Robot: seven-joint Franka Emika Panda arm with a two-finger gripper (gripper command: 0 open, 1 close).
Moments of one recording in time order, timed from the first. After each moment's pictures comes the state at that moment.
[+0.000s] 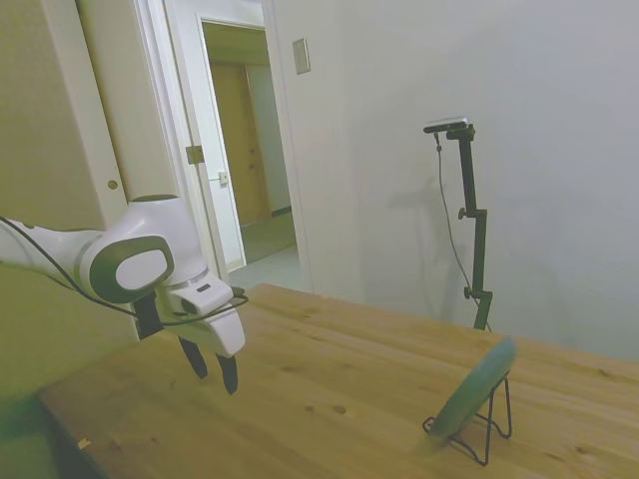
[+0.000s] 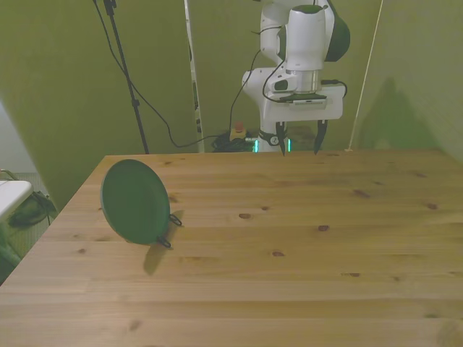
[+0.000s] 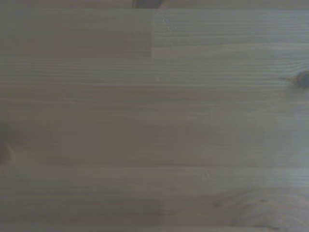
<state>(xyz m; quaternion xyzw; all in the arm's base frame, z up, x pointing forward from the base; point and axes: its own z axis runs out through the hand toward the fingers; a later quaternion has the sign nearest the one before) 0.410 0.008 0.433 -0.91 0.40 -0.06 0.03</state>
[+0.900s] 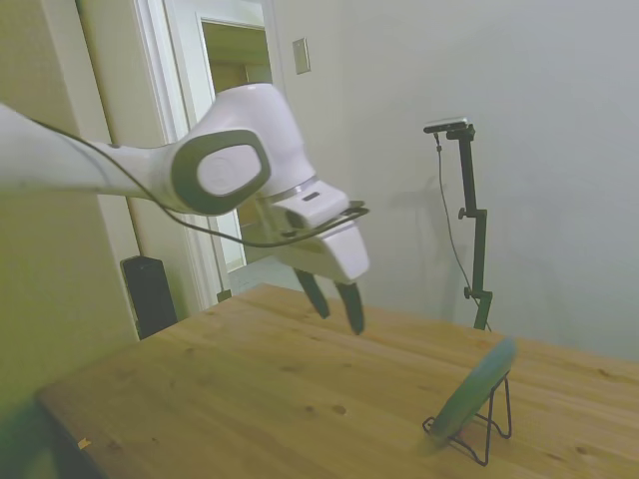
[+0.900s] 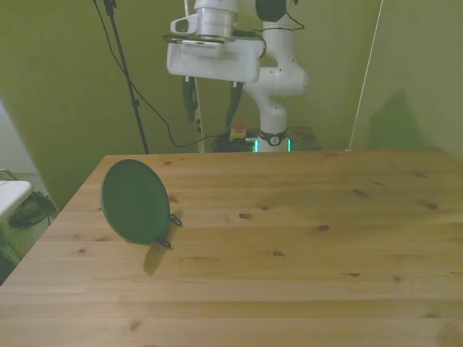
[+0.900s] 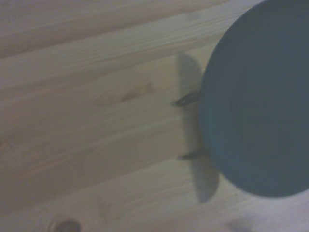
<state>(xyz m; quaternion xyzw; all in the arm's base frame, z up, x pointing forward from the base) 0.493 -0.235 0.567 -0.83 0.54 -0.14 -0.01</state>
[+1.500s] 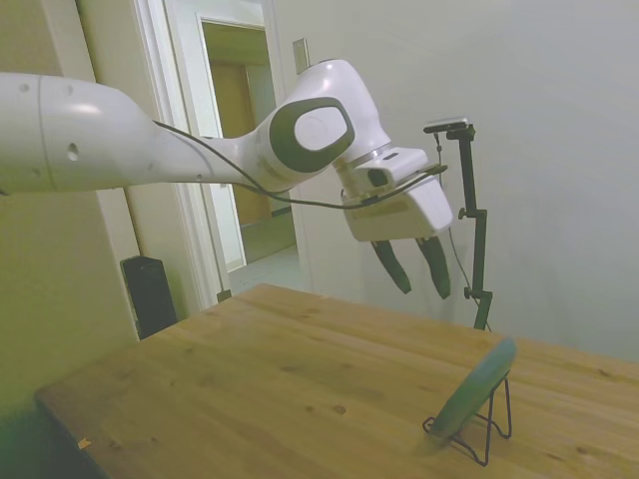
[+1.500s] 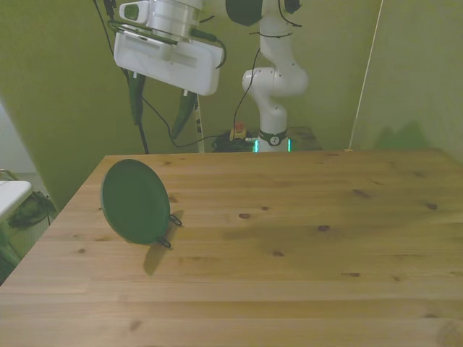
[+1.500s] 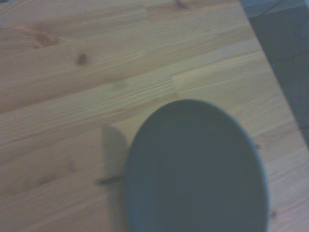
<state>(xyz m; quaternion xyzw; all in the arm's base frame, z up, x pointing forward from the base) 0.568 -0.287 0.599 -0.80 0.57 -0.17 -0.10</state>
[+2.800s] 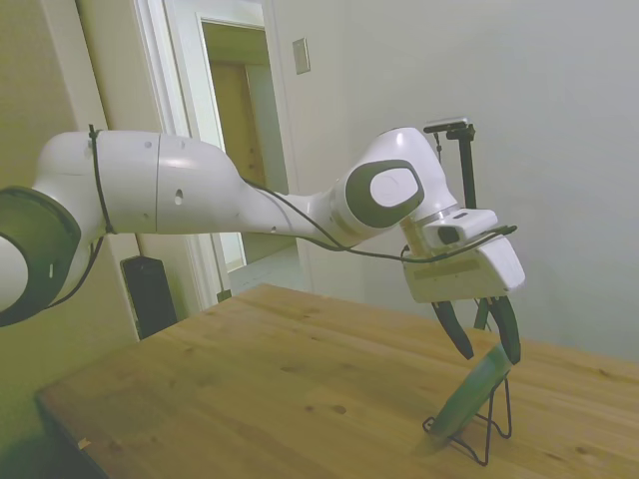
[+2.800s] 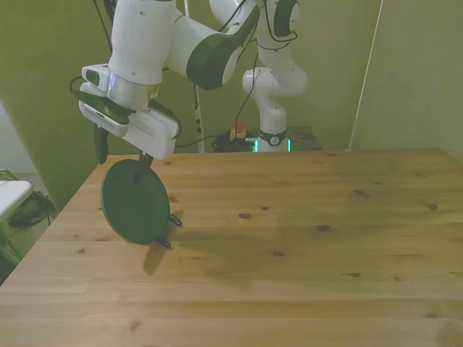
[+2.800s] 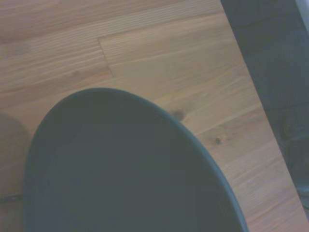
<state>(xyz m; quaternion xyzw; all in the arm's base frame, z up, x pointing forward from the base) 0.603 -0.351 0.502 -0.80 0.56 -0.11 -0.18</state>
